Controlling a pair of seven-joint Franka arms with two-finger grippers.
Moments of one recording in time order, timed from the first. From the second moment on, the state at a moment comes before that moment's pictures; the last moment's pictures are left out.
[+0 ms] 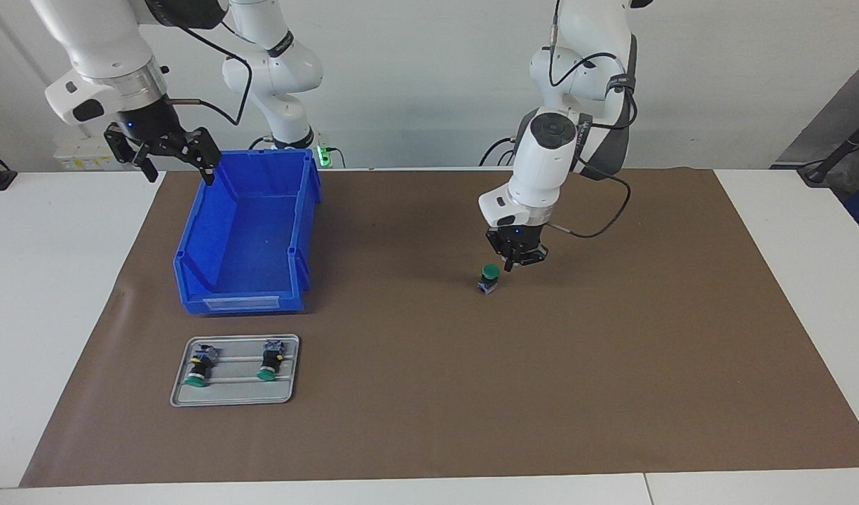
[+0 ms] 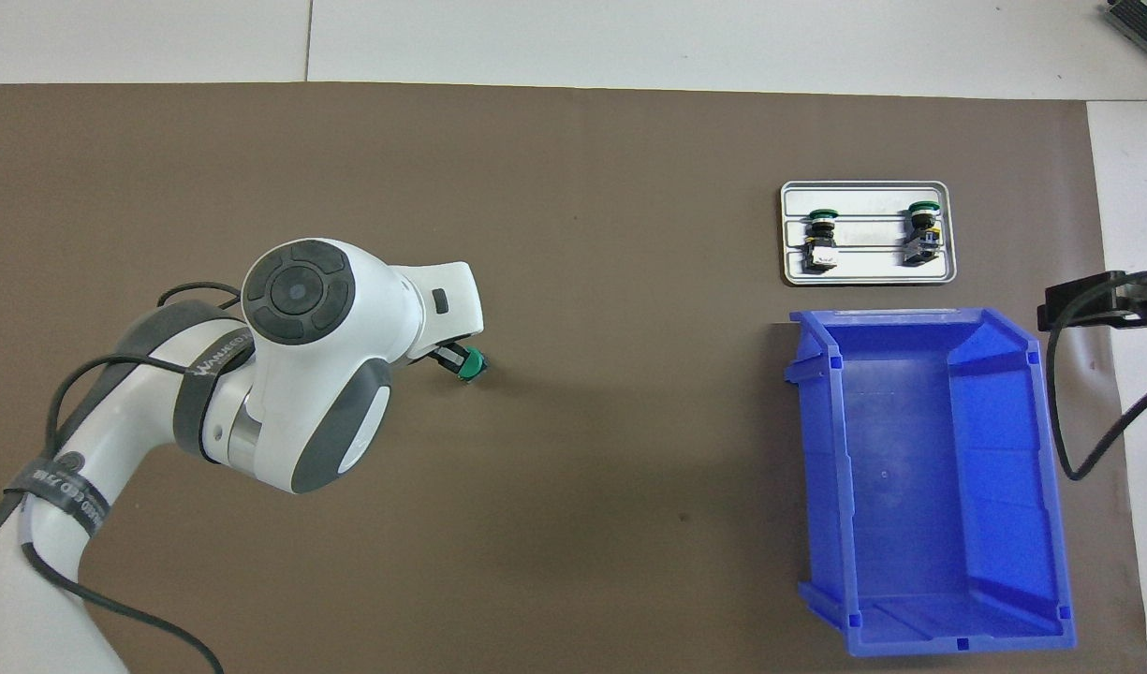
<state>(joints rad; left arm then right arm) -0.49 0.13 0.02 -1.96 -0.02 2.17 0.14 0.10 -0.06 -0.12 -1.60 -0.05 1.54 0.05</state>
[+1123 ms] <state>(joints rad) -0.06 -0.06 0.05 -1.87 -0.03 1.91 0.26 0.10 -0.06 -0.12 -1.60 -0.05 1.54 0.05</state>
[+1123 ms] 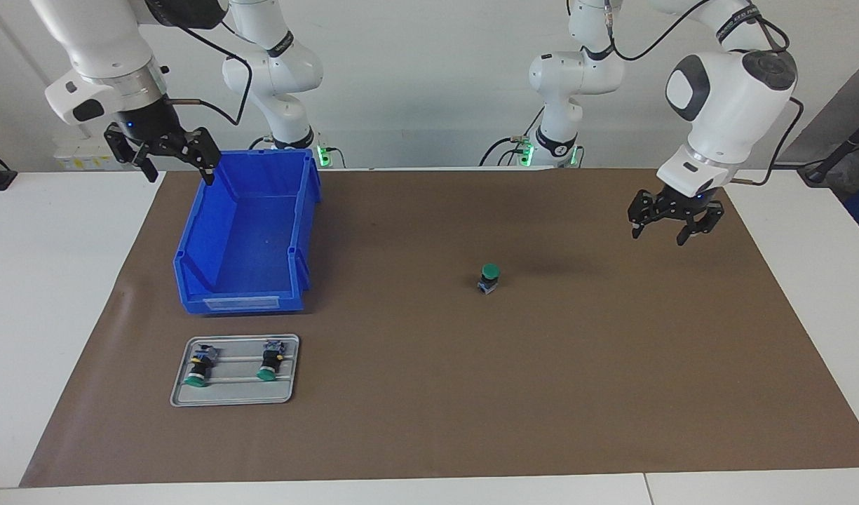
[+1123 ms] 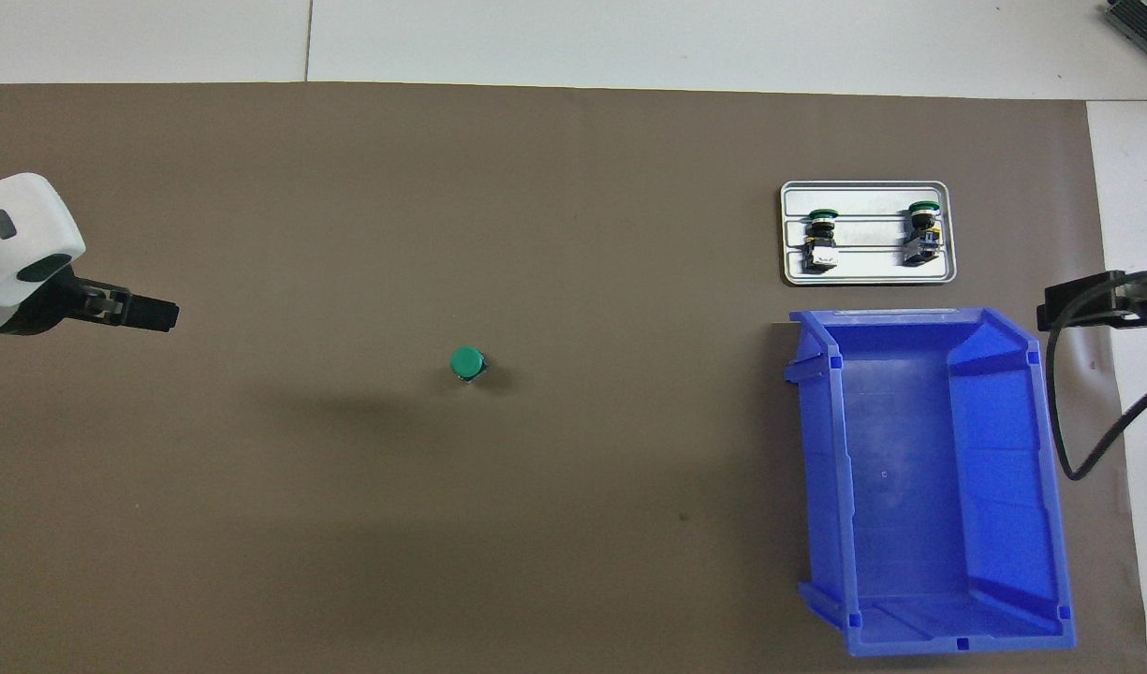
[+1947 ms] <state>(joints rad) -0.02 0.03 0.06 -1.47 -0.05 1.55 0.25 0.44 0.08 -0.10 -1.62 0.05 1.75 0.41</state>
